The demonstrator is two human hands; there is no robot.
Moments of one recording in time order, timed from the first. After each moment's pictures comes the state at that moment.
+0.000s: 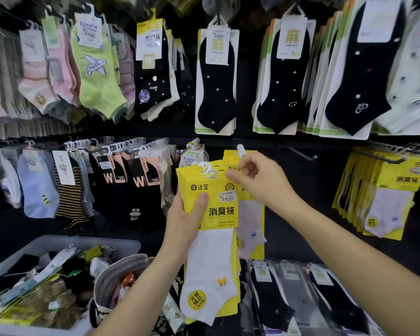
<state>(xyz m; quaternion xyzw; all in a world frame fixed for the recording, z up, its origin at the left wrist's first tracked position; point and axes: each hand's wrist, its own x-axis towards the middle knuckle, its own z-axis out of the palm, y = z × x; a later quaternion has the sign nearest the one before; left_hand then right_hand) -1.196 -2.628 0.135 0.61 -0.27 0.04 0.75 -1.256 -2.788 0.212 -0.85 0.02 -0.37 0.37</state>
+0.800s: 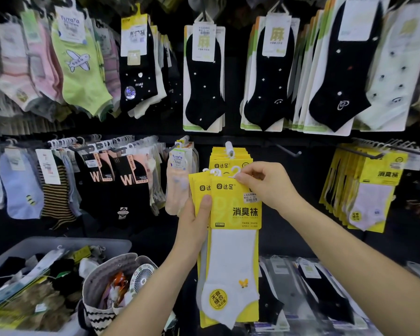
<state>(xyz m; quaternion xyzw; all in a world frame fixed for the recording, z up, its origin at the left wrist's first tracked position) -1.229 -2.659 0.138 0.60 -0.35 0.03 0.72 -1.283 -2.807 0.206 -0.85 0.05 -0.34 0.41</state>
